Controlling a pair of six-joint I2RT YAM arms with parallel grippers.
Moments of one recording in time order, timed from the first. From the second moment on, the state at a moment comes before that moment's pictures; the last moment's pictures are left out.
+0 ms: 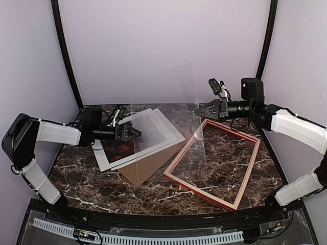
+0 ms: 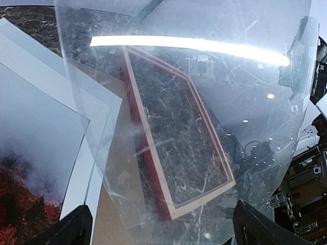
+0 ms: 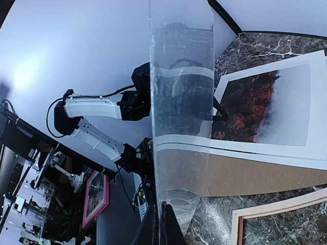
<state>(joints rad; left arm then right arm) -0.38 1.61 0.80 0.32 0.86 -0.44 0.48 1.33 1.05 -0.02 -0.97 0.59</state>
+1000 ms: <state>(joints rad) -0.37 1.66 0.80 0.59 1.01 -0.58 0.34 1.37 1.01 -0.01 -0.97 0.56</state>
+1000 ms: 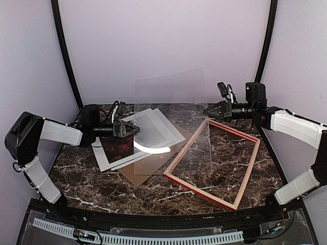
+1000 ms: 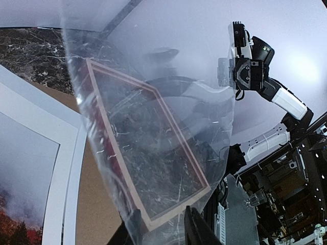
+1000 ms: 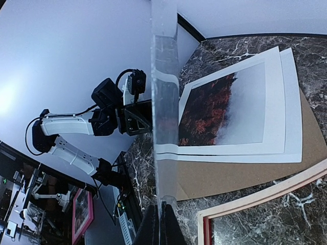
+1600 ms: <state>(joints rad) -0.37 1.64 0.79 0.69 1.07 -0.67 0.33 1.41 0.95 0.02 -0.98 0.53</state>
